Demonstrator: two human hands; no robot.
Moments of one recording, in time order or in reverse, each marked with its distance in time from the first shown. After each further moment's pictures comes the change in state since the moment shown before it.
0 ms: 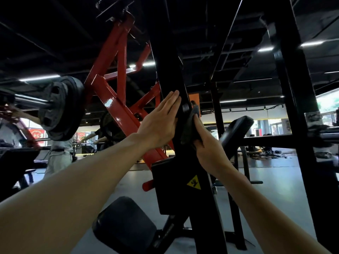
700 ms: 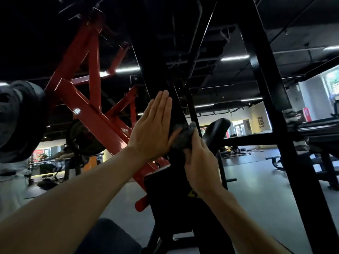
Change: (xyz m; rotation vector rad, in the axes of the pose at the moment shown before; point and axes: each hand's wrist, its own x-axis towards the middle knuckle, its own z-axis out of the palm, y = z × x) left_hand 0.012 -0.025 0.044 0.258 0.269 0.208; right_hand -0.013 -0.010 0.046 -0.530 0.396 0.034
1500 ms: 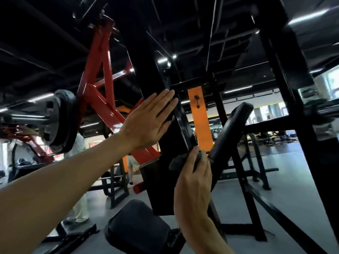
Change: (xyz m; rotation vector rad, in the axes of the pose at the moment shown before) left_hand 0.010 0.009 -0.035 0.190 -0.155 0.233; right_hand -0.077 0.025 0.030 -0.139 0.131 0.139
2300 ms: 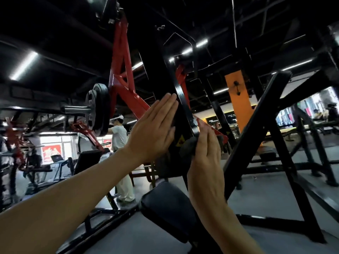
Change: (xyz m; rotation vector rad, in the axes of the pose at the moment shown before) left_hand -0.064 0.110 -0.015 0.094 -0.018 -0.104; right_hand -0.041 0.059 -0.020 0.437 -0.070 -0.115
